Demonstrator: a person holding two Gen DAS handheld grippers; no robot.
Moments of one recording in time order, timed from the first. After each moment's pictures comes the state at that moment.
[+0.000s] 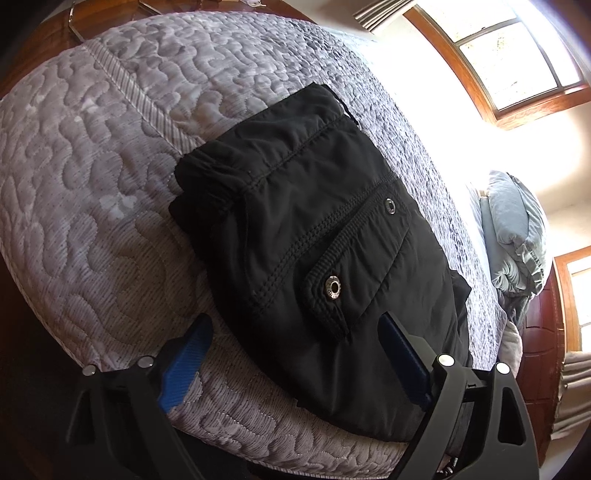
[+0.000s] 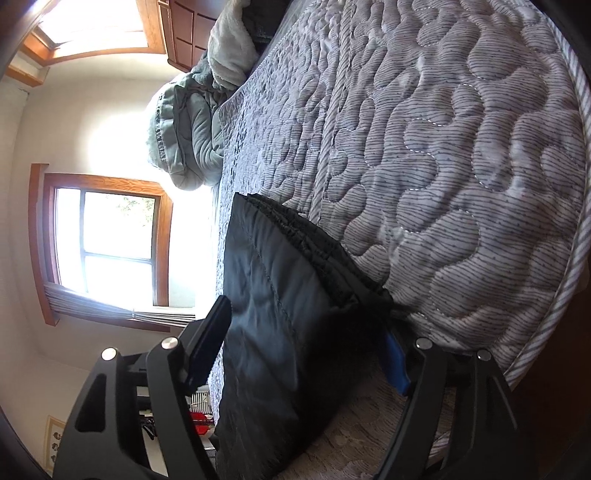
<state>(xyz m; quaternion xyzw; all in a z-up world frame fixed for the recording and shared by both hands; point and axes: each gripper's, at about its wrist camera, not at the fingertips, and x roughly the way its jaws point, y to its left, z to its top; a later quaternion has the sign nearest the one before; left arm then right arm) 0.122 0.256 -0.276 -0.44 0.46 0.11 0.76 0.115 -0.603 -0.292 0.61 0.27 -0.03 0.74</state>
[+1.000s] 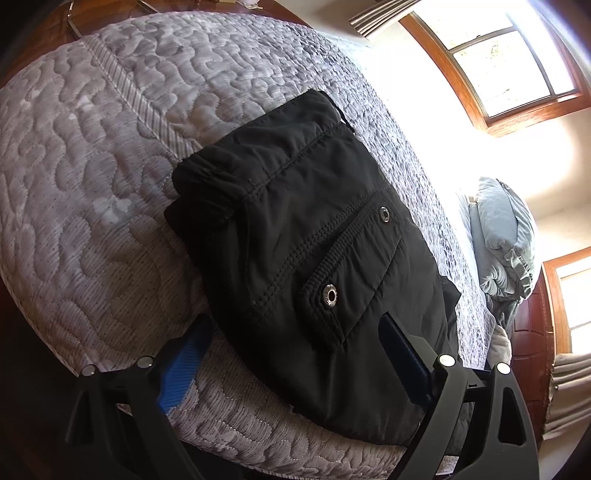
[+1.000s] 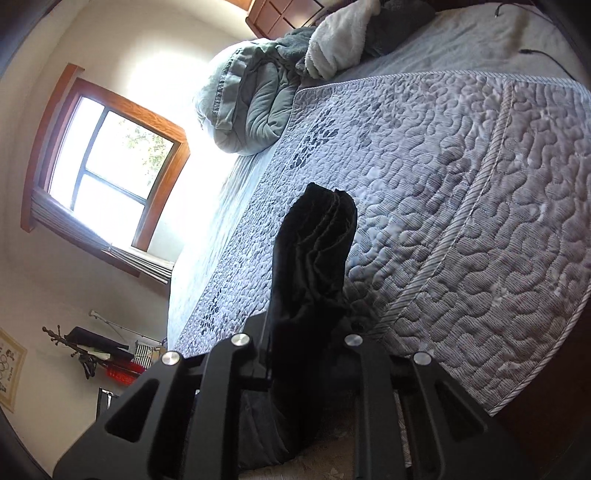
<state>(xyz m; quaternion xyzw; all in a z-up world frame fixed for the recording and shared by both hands) 0.114 0.263 -0.280 -0.45 0.44 0.10 0.77 0.152 -0.553 -0.151 0.45 0.31 0.00 0.84</state>
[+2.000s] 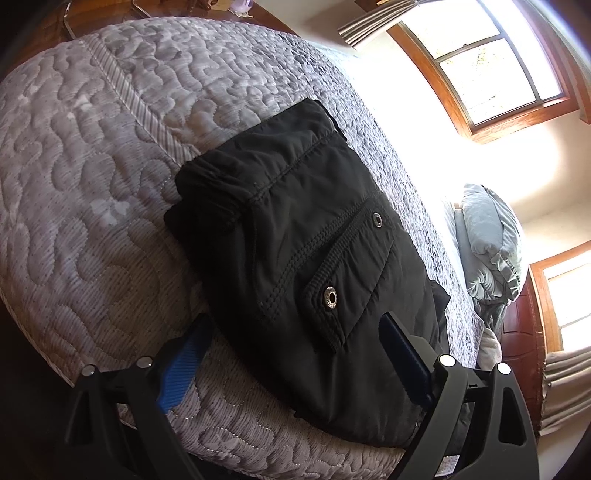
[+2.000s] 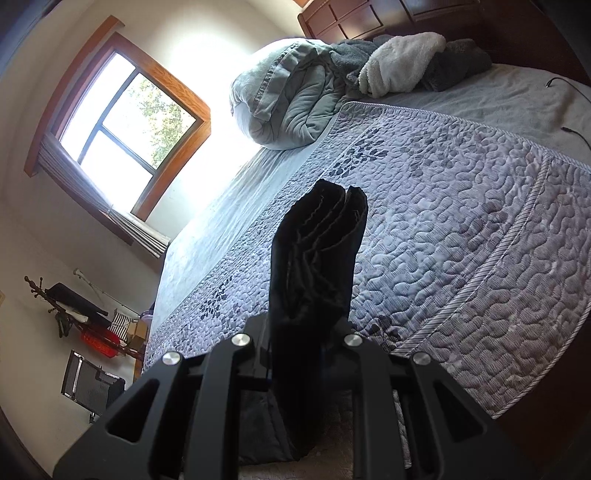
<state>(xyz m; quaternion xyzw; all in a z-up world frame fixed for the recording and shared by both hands) 0.093 0.268 -0.283 -0.46 0.40 0.08 0.78 0.167 -0.499 -0.083 0.36 0.32 0.01 0.88</state>
